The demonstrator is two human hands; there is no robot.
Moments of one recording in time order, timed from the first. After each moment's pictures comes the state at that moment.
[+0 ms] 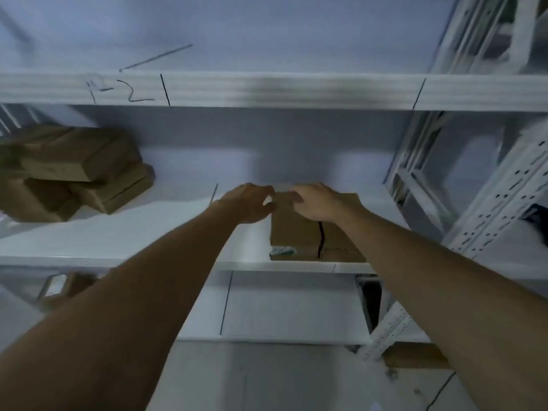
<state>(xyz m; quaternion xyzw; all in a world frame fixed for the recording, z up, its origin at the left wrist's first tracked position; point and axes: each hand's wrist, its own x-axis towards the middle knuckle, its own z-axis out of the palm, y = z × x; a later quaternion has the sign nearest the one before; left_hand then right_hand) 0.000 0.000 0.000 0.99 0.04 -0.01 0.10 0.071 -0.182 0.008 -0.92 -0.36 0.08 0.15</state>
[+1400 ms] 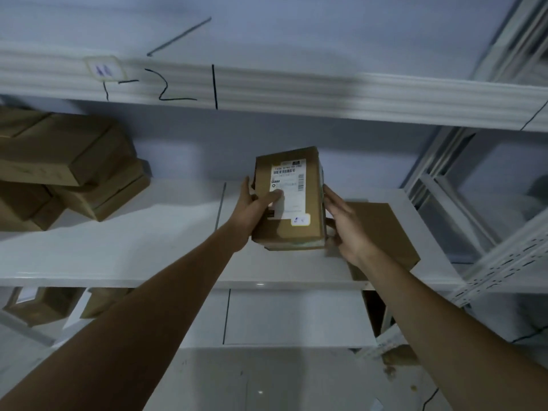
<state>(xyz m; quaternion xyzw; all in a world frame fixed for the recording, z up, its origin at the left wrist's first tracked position) 0.029 0.096 -0.053 0.62 0.18 0.04 0.76 0.075 -0.117 -0.042 -0.69 -0.01 0.18 0.70</state>
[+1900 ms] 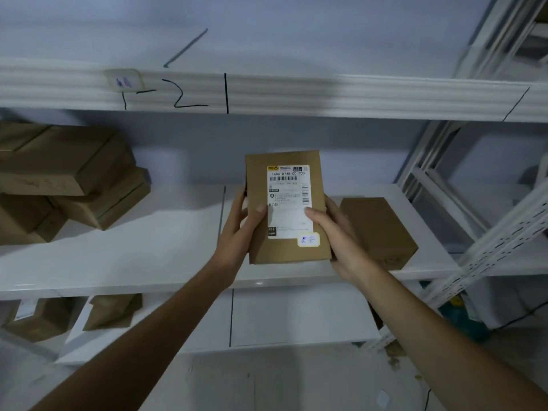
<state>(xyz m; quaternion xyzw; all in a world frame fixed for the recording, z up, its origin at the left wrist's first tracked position) -0.065 0.093 -0.043 0.66 0.09 0.11 0.74 0.007 -0.105 -0.034 -0.66 -0.09 0.16 0.72</state>
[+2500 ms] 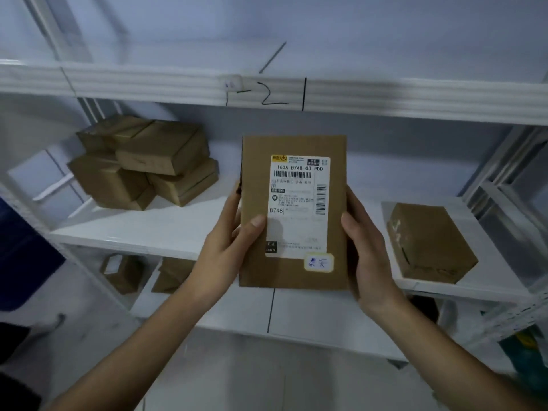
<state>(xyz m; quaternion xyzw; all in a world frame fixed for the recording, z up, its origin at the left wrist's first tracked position) -0.228 0.121 0.015 0.73 0.06 0.21 0.65 -0.110 -0.077 0.003 -0.59 -0.25 0.13 0.75</state>
